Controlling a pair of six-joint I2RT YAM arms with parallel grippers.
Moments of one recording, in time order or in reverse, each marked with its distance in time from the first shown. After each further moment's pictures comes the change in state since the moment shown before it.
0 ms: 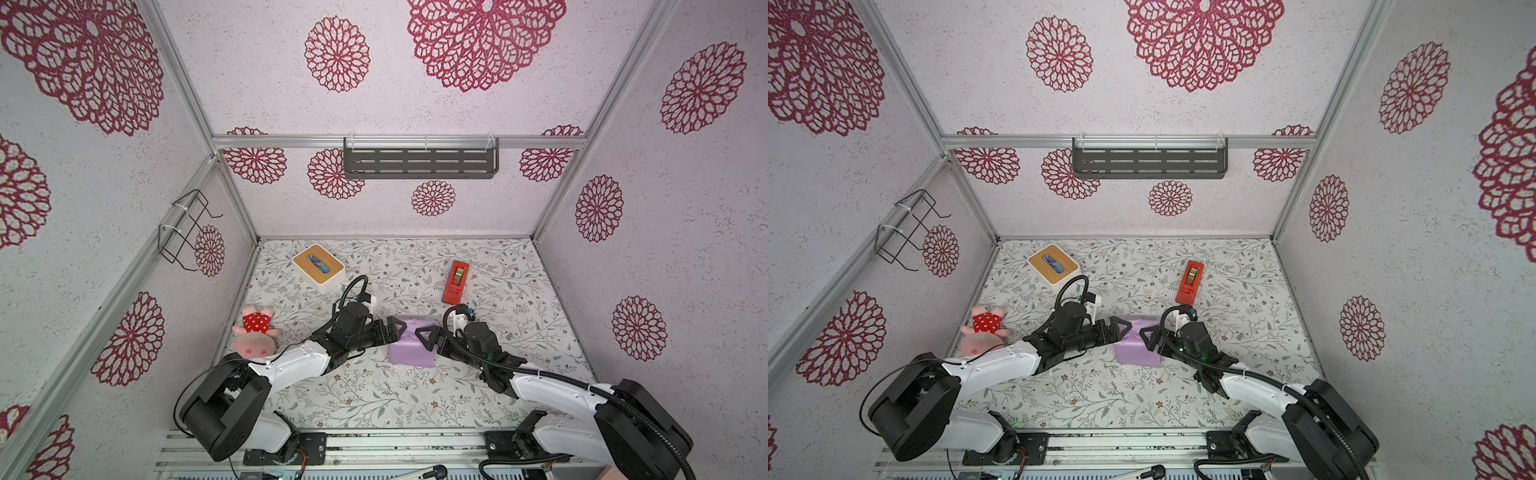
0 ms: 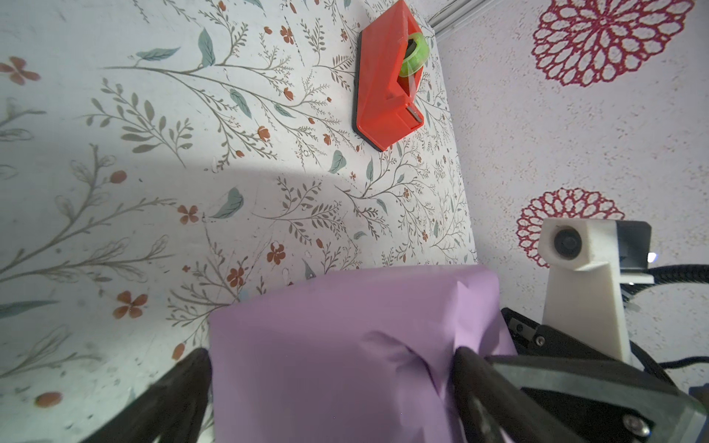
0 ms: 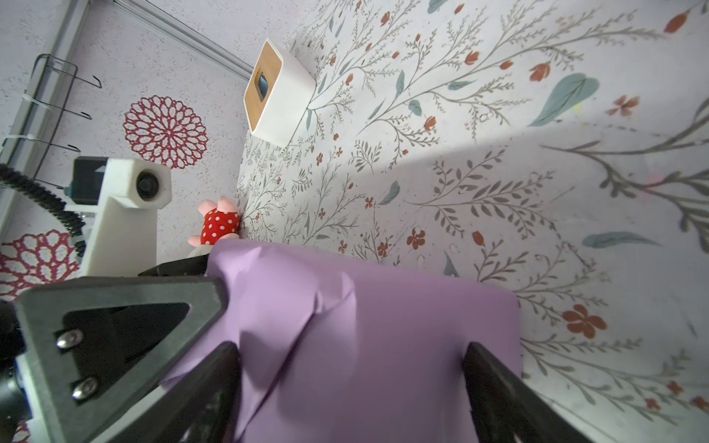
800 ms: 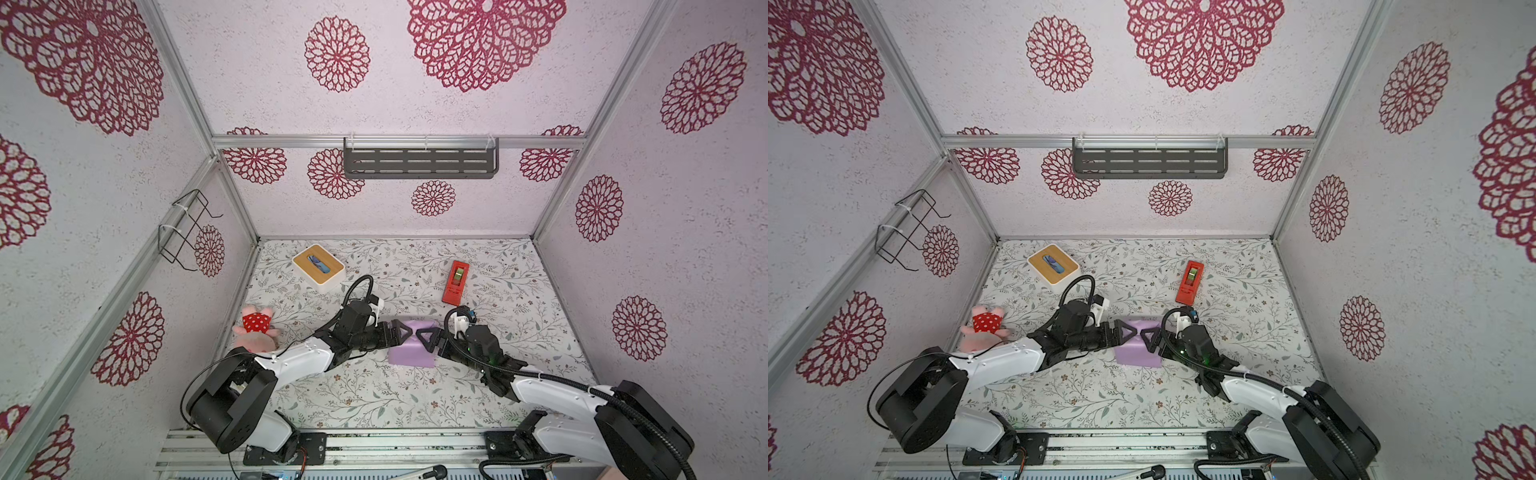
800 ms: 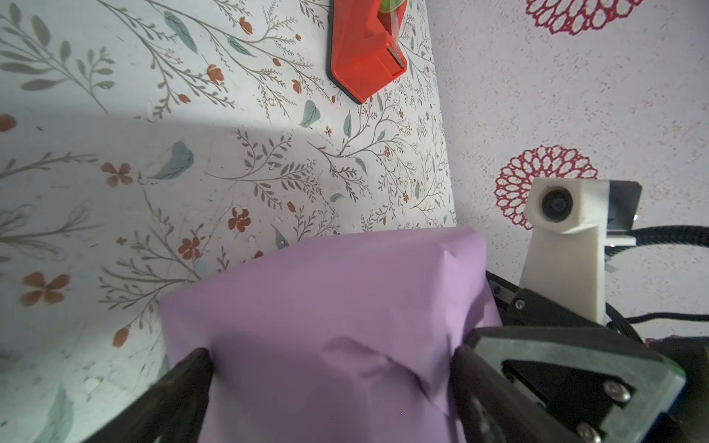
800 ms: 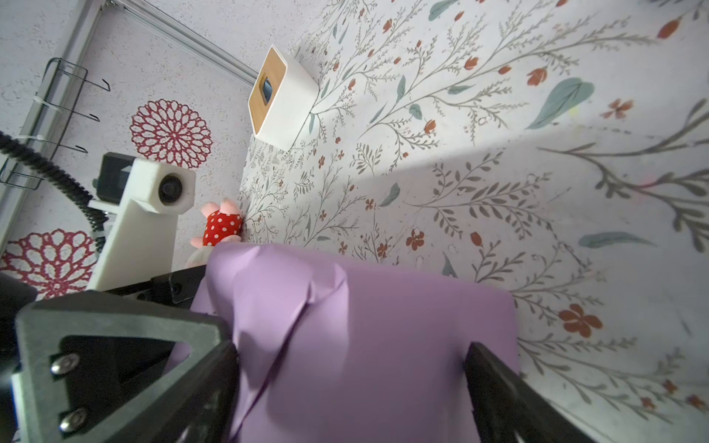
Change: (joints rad) left arm 0.000 0.050 0.030 -0.029 0.145 0.018; right arm -0.002 -0.025 -0.019 0.008 0.007 0.000
